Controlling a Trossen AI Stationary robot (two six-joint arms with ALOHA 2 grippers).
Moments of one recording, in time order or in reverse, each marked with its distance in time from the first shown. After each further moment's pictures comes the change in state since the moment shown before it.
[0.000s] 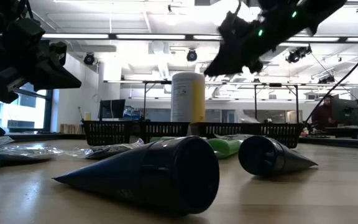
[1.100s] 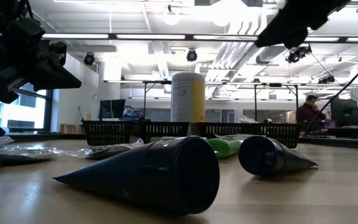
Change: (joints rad) left arm 0.000 0.000 0.000 0.000 0.000 0.000; right arm 0.379 -0.248 0.000 -0.450 -0.101 0.149
